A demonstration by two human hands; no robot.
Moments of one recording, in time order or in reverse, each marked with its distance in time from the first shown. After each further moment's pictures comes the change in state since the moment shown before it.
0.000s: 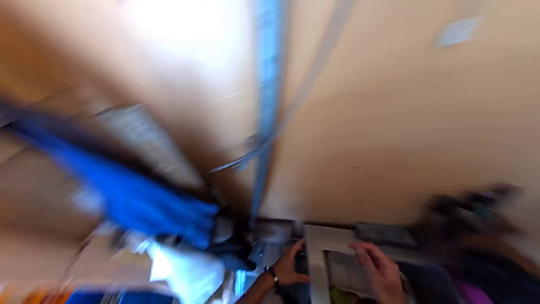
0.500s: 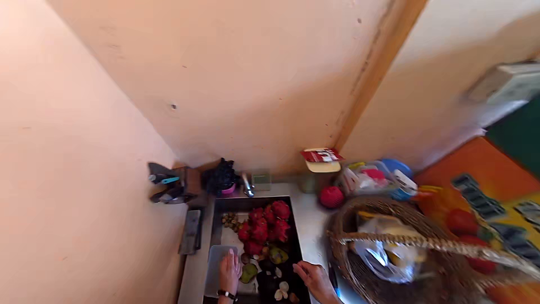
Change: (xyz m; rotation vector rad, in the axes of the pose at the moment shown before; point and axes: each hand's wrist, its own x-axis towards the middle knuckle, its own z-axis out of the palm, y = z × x) left_hand 0.122 0.036 0.188 -0.148 -0.637 -0.088; right_hand -0.296 0.038 0.025 -0.375 0.997 1.027
